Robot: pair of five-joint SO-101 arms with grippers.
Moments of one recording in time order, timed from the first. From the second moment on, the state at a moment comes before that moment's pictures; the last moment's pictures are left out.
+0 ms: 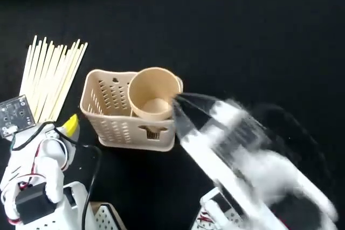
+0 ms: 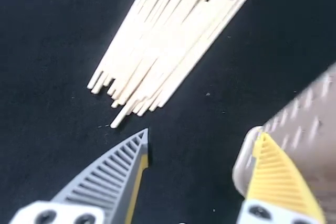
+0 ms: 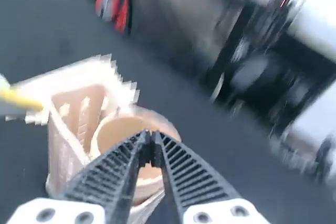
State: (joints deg) left arm -29.1 -89.2 60.5 80.4 -1.5; right arm -33.7 -76.2 20.4 76.4 17.8
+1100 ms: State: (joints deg) left arm -32.1 -6.8 10.4 80.4 -23.9; right arm 5.4 -87.6 78.8 48.7 13.0
